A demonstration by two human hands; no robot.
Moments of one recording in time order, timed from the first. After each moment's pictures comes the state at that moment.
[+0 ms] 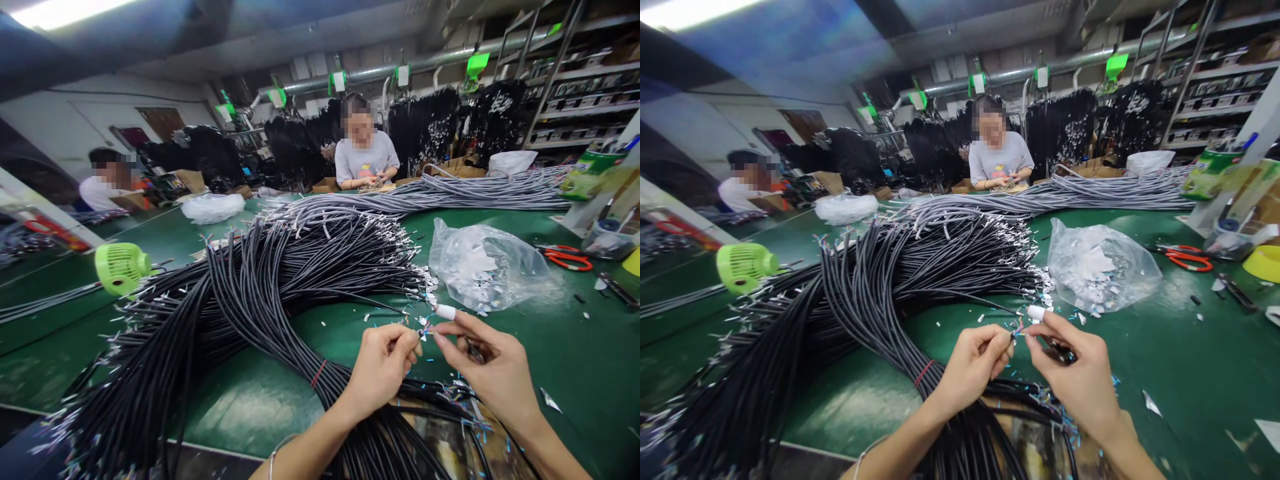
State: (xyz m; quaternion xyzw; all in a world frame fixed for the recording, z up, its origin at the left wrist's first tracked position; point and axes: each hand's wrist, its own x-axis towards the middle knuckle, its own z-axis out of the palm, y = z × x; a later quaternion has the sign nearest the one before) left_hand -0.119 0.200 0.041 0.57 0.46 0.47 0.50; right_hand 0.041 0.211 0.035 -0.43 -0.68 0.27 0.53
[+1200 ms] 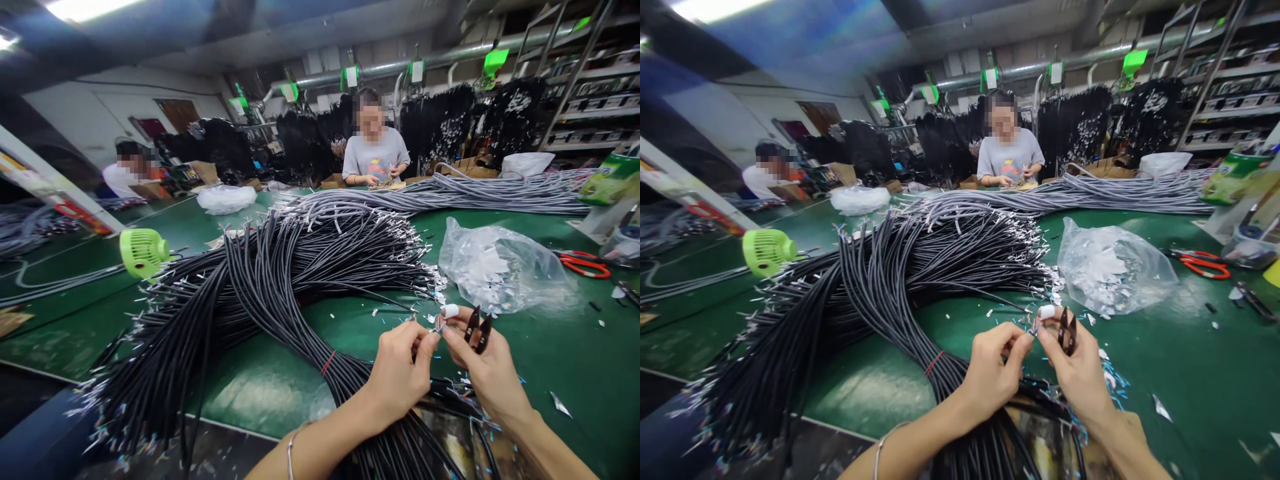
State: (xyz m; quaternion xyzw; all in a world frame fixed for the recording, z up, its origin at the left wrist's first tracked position) left_hand -0.109 0.192 0.031 0.69 0.51 0.45 0.25; right_hand 0.028 0.214 0.024 -0.42 -0.56 0.48 0.53
